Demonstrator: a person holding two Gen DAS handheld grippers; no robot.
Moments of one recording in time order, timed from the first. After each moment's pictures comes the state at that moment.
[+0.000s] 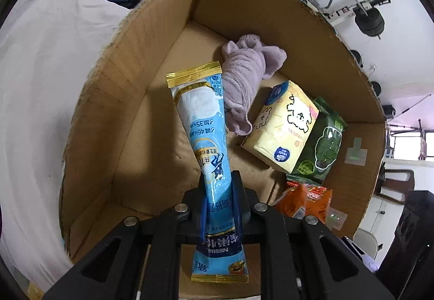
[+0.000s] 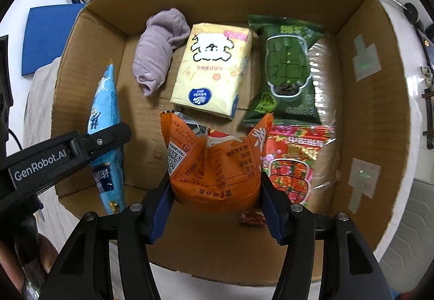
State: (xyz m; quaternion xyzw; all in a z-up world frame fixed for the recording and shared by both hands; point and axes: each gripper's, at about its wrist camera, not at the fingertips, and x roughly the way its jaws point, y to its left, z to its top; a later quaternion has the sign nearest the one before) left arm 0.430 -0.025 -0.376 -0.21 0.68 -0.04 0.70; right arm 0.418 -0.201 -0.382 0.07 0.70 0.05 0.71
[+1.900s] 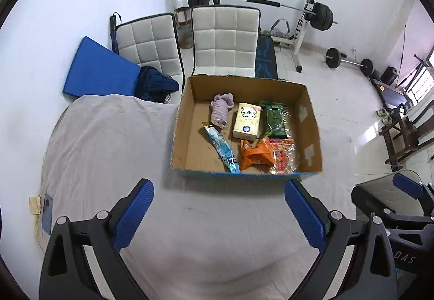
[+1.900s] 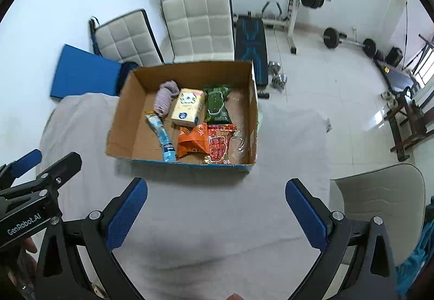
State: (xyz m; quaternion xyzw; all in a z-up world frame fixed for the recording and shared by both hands) left arm 0.228 -0.059 -0.127 0.01 0.51 -0.03 0.86; right arm 0.228 -0.266 -0.147 0.04 0.54 -0.01 0.84
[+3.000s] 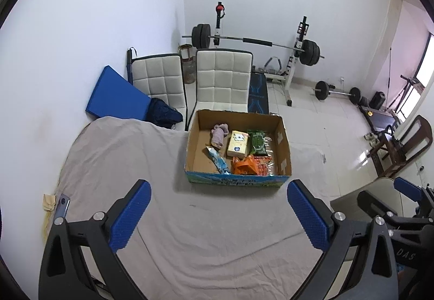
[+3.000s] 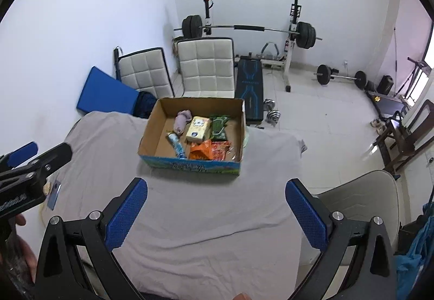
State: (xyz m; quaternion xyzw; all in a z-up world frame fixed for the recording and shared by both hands) left arm 0.114 -0.042 -0.024 -0.01 0.42 -0.04 0.90; right arm 0.072 -0.261 -0.002 0.02 0.45 -0.01 0.89
